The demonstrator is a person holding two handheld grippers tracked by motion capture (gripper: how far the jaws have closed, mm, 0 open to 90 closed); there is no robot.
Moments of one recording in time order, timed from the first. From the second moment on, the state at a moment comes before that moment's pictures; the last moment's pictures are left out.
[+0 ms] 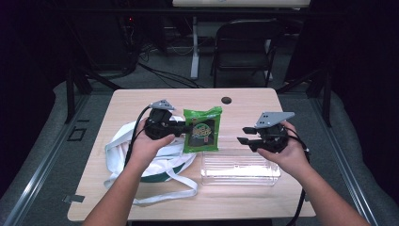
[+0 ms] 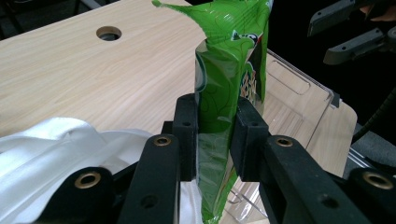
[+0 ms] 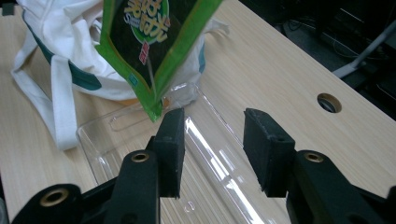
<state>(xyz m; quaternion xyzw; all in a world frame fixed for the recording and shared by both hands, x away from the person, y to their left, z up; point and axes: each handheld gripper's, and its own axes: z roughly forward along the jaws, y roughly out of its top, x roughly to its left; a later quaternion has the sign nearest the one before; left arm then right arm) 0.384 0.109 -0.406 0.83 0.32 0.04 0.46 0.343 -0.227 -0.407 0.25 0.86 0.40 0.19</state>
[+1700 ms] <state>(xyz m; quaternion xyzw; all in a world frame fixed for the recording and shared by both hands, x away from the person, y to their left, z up) 0.382 0.070 -0.421 0.85 0.28 0.02 0.44 0.382 -0.181 -0.361 0.14 0.91 0.33 0.19</state>
